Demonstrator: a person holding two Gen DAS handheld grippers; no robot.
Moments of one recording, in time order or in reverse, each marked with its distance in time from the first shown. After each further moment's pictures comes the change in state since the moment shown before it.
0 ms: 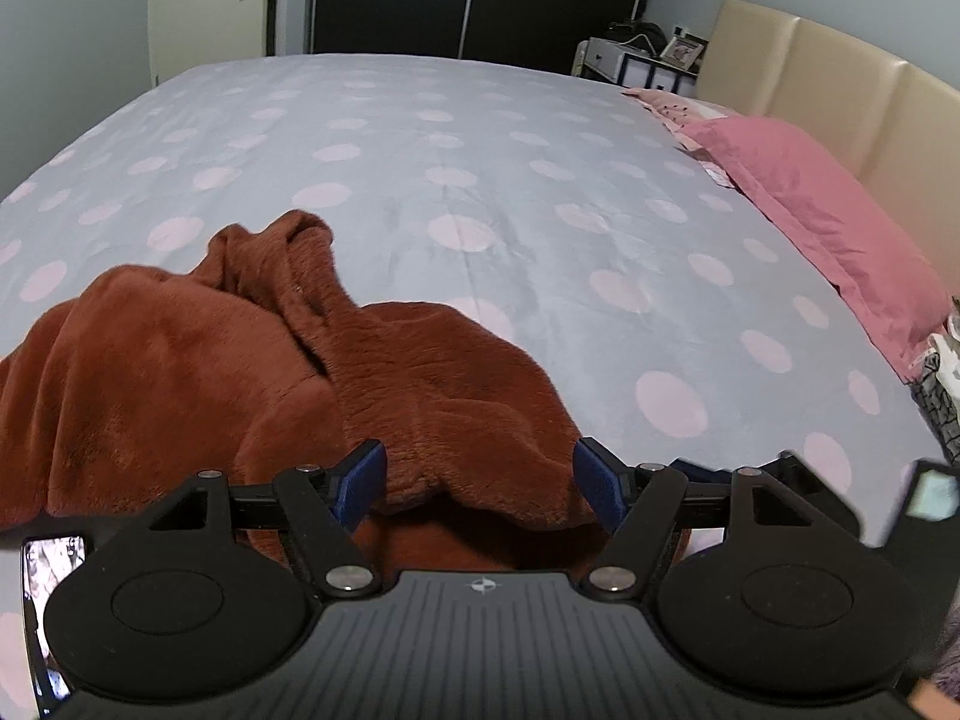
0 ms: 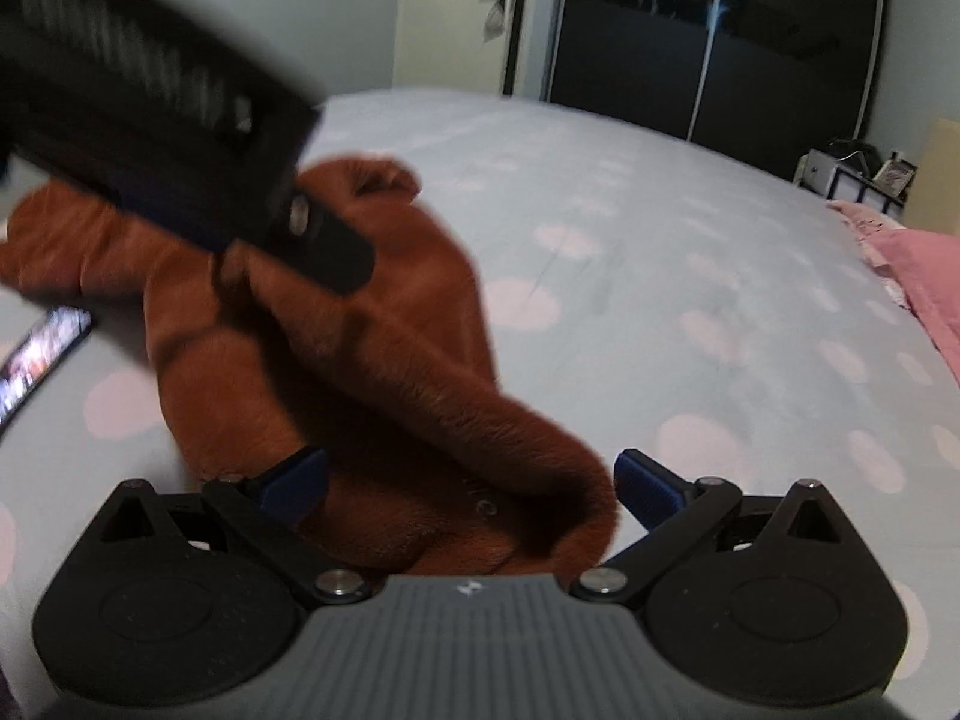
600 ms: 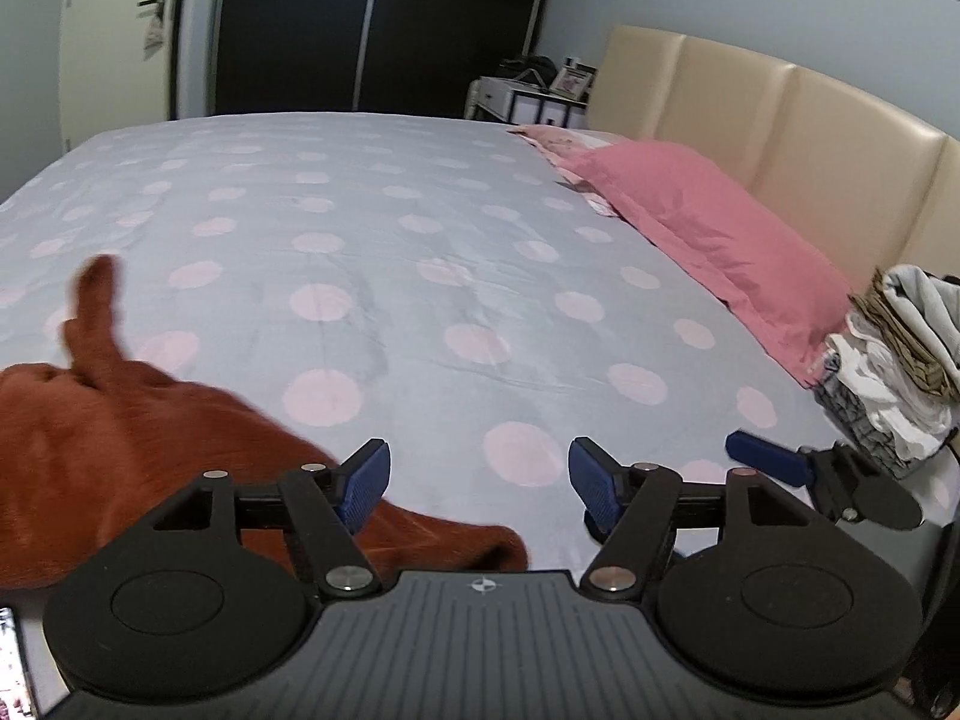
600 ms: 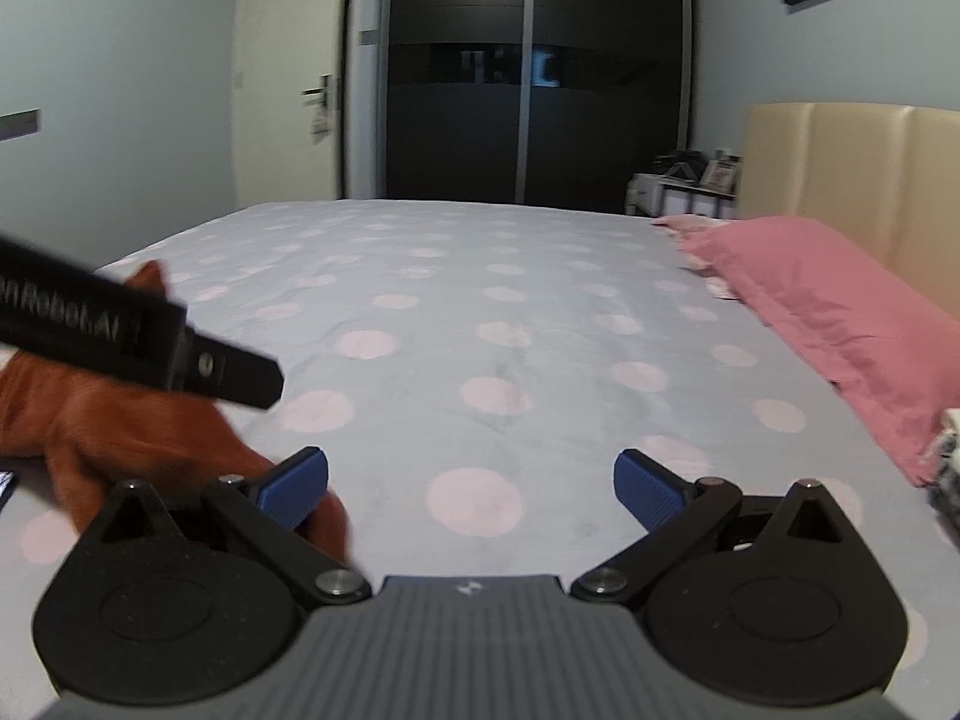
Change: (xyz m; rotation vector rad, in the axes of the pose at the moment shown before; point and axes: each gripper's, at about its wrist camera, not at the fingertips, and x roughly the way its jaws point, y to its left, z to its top) left arm -0.030 -0.062 0.007 0.106 -0.100 -0.146; right arm -0.096 -0.084 -0.006 0.243 -0.201 -0.211
